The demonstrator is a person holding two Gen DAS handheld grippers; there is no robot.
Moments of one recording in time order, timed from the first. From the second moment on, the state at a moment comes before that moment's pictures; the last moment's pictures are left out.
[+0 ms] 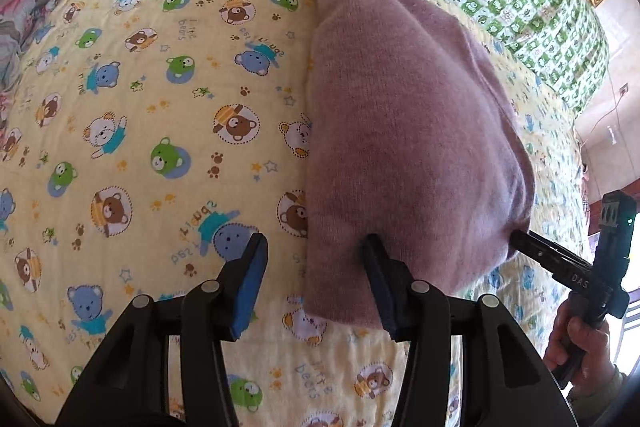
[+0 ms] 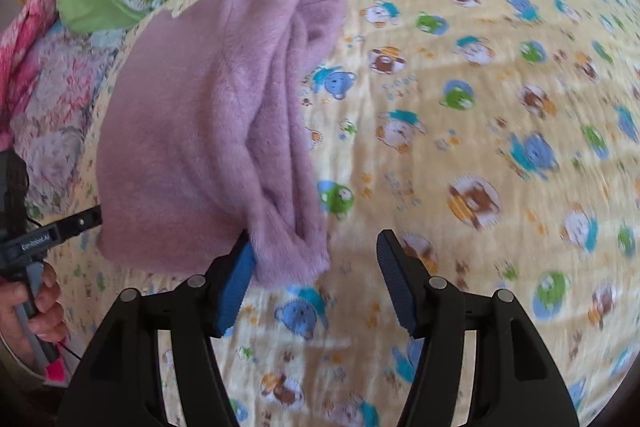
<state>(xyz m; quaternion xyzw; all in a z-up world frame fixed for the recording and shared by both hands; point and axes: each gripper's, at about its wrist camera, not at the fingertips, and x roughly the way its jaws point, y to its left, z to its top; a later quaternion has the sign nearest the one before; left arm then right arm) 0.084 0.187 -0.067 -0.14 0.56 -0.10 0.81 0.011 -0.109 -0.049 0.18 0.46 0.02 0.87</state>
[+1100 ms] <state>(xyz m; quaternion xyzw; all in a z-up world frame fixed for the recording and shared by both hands) -0.045 0.192 -0.031 -0.02 0.43 -0.05 0.90 -0.078 -0.012 -0.029 0.16 0.38 0.11 0.91</state>
